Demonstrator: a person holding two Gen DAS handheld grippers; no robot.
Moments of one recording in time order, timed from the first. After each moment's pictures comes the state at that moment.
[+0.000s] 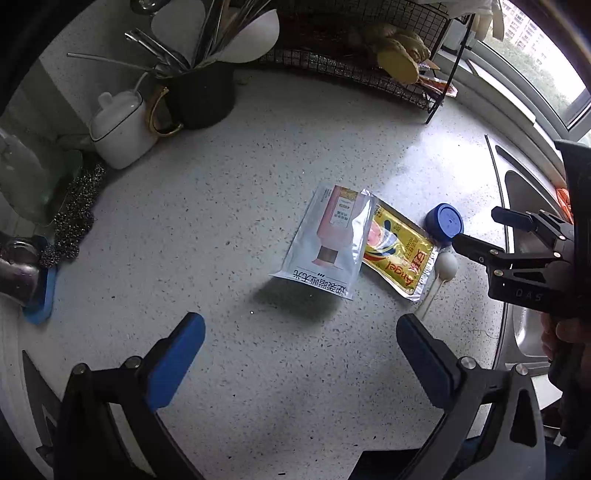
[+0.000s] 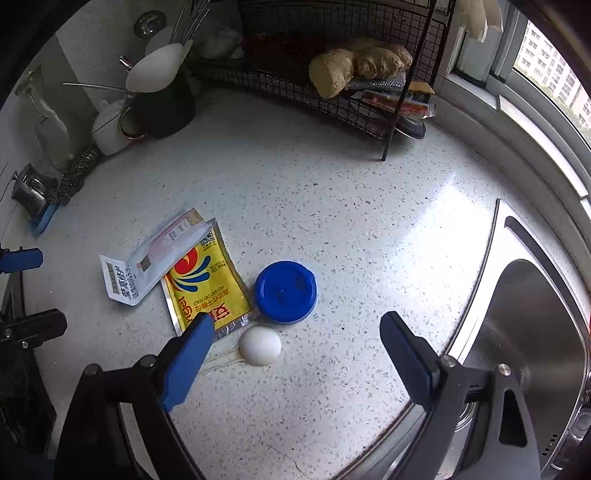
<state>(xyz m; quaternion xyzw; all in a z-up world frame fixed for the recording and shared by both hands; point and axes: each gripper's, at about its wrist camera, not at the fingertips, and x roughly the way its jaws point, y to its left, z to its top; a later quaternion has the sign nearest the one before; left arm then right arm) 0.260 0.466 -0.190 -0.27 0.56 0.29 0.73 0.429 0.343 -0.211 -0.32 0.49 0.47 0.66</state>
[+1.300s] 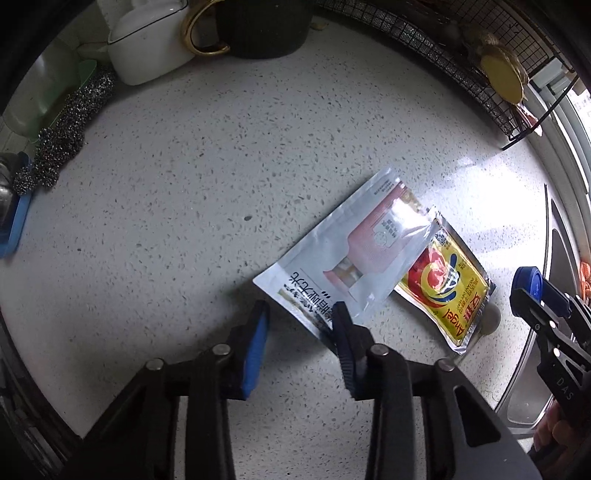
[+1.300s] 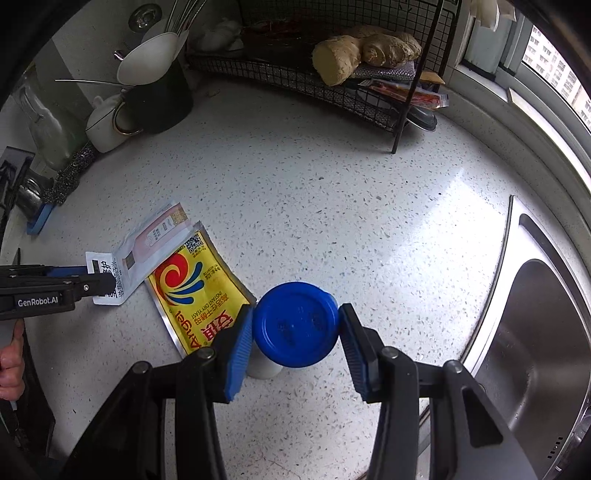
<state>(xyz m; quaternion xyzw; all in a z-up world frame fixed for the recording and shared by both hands) 0.258 0.503 -0.257 -0.39 0.55 0.34 0.66 0.416 0.344 -0.213 -0.31 0.49 0.48 0.66</state>
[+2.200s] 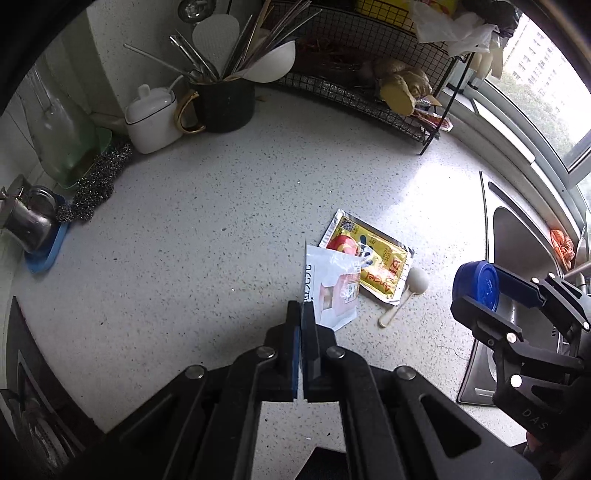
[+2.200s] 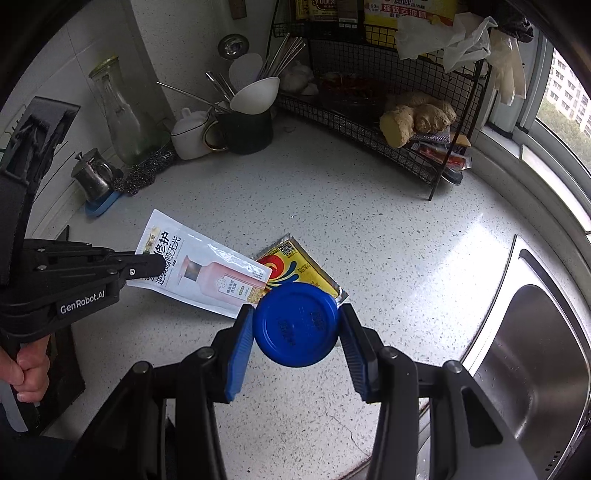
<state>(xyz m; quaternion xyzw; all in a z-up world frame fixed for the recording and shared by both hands) 0.255 0.421 -0.157 -0.31 0.49 0.34 0.74 0.354 0.301 -0.148 -0.29 0.42 0.56 0.65</state>
